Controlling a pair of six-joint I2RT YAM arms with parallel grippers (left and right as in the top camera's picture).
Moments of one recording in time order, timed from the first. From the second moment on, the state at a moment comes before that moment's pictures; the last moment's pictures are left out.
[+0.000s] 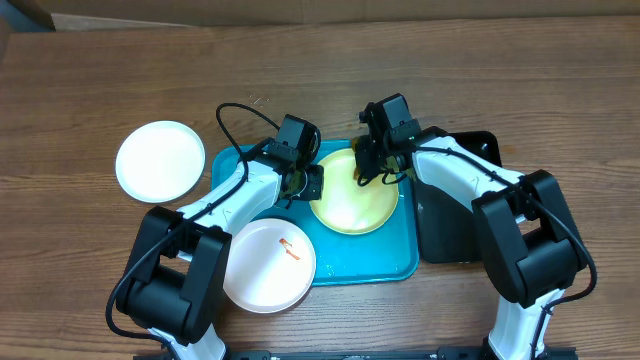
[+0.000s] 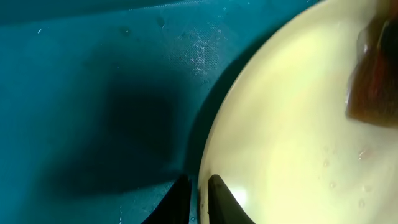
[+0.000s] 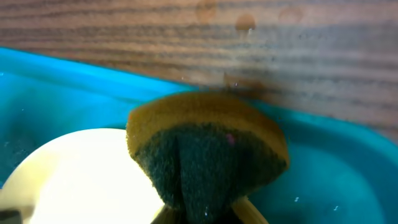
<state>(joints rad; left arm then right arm) -0.41 1.84 1.09 -0.48 0.09 -0.32 0.43 2.01 1.26 -0.38 -0.20 0.28</state>
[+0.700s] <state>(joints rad) -0.41 1.84 1.09 -0.48 0.09 -0.32 0.43 1.68 1.24 -0.59 -0.27 0.34</state>
